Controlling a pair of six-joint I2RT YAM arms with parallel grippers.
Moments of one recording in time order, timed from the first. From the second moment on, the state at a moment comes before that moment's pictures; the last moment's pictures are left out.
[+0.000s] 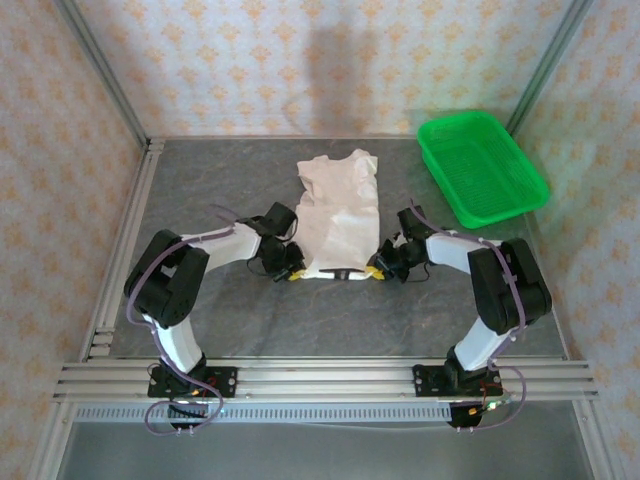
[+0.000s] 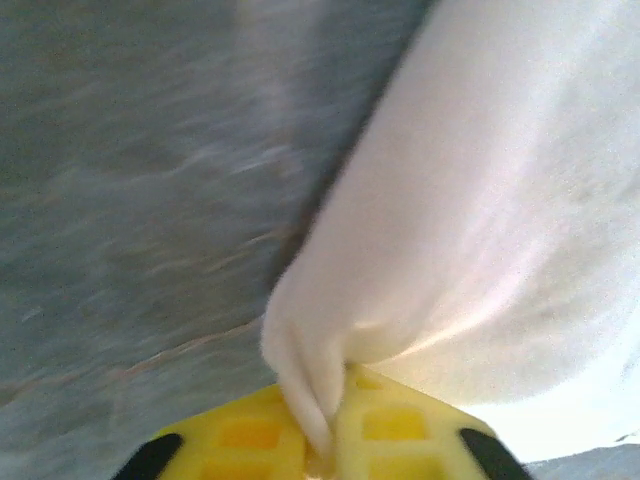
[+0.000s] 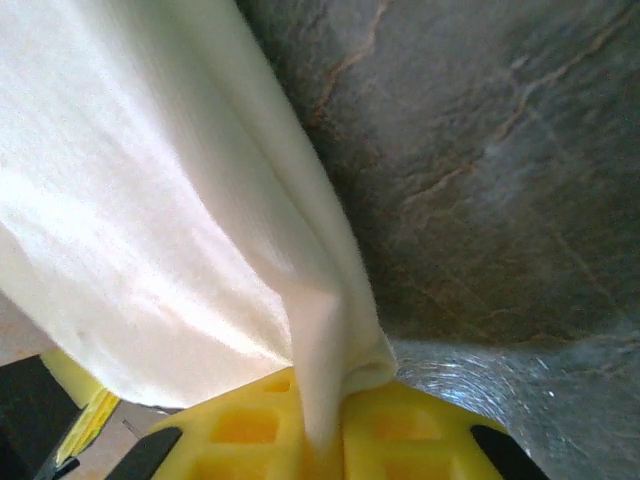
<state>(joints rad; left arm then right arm) -0.48 1.79 1.03 -0.50 0.32 -1.04 0.29 1.66 0.81 -0.38 -0.59 0.93</state>
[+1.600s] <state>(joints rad) -0.90 1.08 0.86 -0.75 0.05 -1.37 0.56 1.08 0.84 -0.89 -0.56 1.02</state>
